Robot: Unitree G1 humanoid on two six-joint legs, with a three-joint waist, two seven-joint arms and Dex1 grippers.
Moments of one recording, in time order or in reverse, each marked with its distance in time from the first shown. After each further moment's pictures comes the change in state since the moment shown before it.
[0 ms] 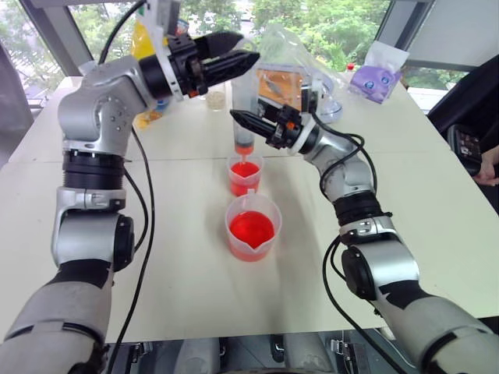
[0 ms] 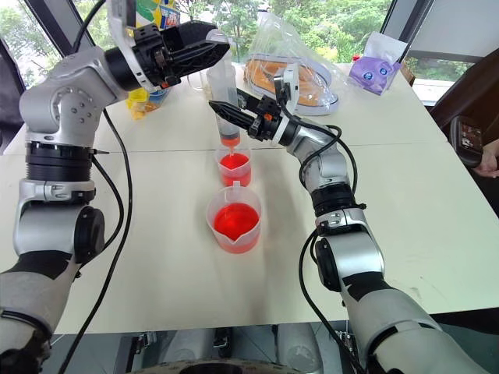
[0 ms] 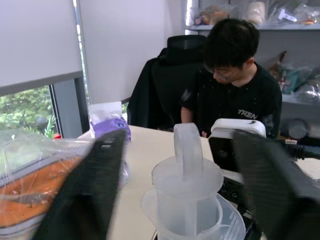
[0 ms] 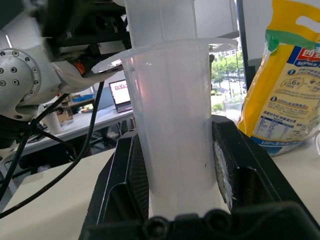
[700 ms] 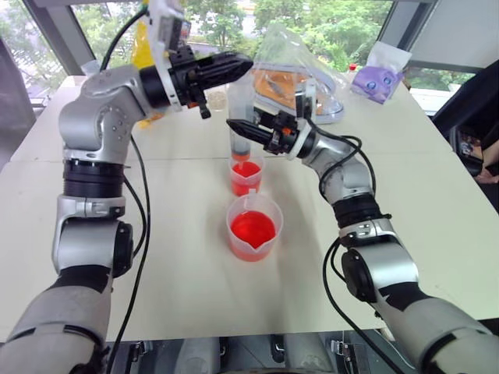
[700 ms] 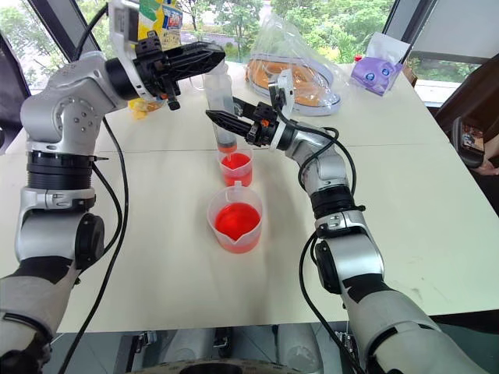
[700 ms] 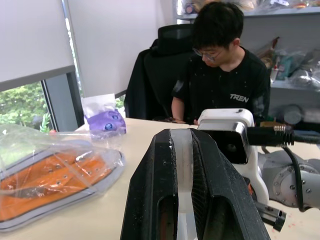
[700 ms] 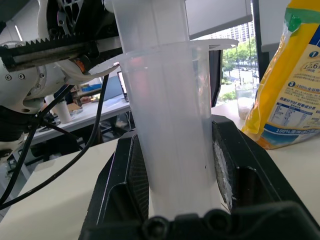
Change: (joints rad) left arm 0.066 0.013 -0.005 -0.073 0.038 -0.016 -0.059; right arm 0.007 -0.002 0.017 -0.017 -0.017 0.042 0.021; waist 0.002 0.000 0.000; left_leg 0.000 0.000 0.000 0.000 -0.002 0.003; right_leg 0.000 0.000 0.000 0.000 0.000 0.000
